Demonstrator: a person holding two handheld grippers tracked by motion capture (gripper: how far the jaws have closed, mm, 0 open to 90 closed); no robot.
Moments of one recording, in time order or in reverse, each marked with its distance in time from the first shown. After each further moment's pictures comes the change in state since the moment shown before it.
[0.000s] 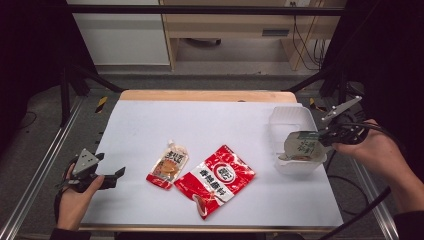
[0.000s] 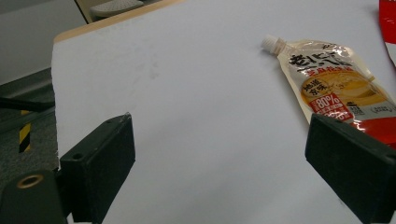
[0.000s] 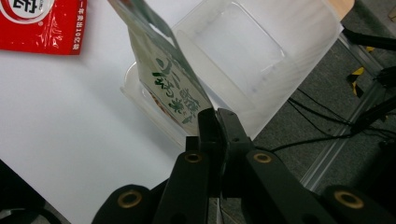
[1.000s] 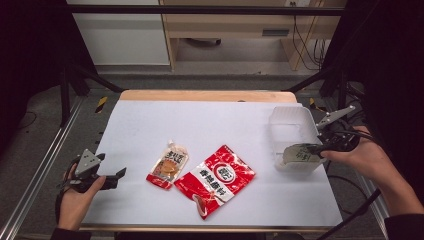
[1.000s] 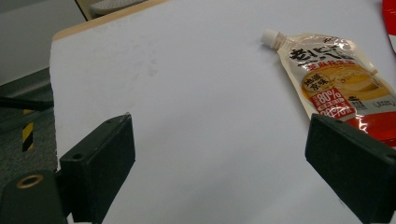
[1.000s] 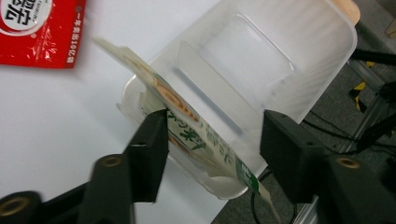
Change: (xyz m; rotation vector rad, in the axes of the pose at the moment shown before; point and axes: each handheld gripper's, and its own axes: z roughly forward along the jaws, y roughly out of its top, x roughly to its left) left arm -0.002 0.000 0.002 0.017 0.002 0.015; right arm 0.008 -0.008 0.026 -0.089 -0.003 -0.002
